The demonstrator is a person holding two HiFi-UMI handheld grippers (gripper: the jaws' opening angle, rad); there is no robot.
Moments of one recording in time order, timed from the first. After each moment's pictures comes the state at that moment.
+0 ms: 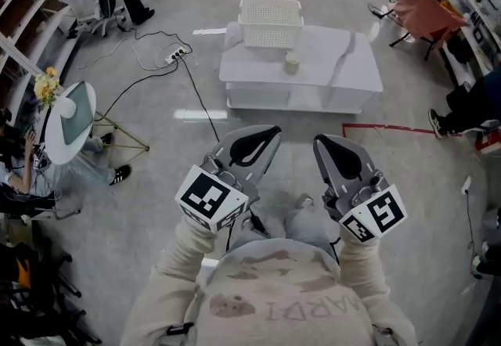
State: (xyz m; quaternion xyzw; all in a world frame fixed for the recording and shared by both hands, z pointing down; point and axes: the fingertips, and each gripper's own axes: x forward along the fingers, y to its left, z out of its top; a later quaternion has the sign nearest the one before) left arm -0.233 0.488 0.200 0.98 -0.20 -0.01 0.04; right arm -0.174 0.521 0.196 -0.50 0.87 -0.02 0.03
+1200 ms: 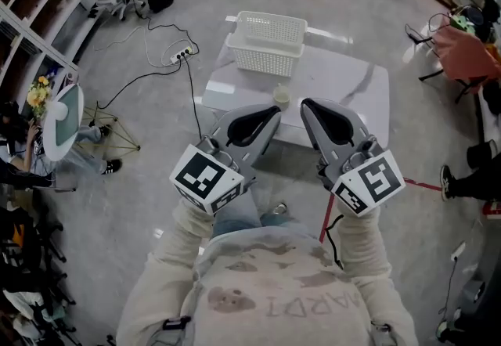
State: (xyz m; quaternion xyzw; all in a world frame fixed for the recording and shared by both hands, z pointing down) left arm 0.003 0.228 0.194 0.96 -0.29 -0.01 0.03; right arm 0.044 0.225 0.183 -0.39 0.92 0.00 0.03
